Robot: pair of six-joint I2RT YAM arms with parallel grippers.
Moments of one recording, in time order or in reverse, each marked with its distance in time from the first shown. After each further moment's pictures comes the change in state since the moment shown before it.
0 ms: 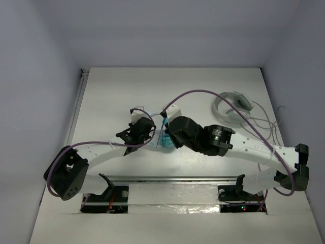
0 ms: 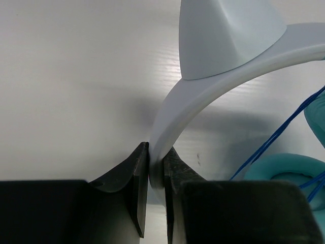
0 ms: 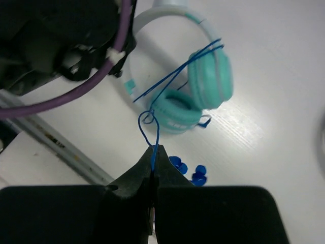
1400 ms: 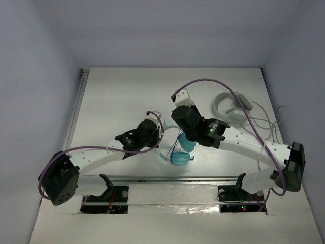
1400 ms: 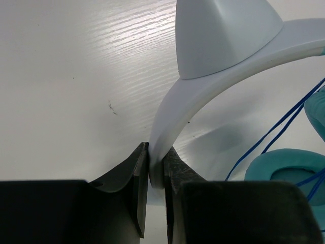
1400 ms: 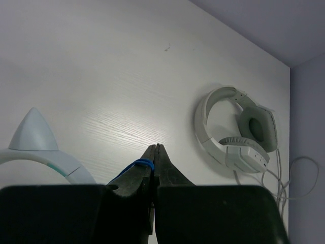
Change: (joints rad) left arm -0.116 -0.090 0.029 -0.063 0.366 0.164; right arm -0.178 0.037 -0.097 0.215 0.471 -0.243
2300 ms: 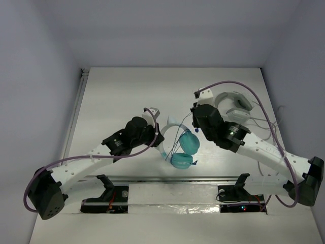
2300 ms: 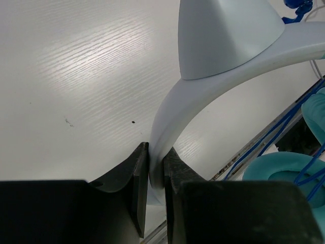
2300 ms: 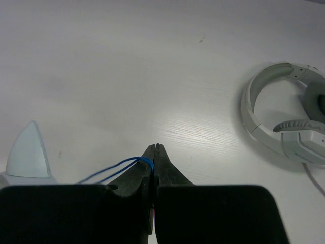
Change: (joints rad) left arm 0.028 -0.192 0.018 -0.013 0.214 0.028; right arm -0.120 -0.201 -0.174 0.084 -0.238 0.207
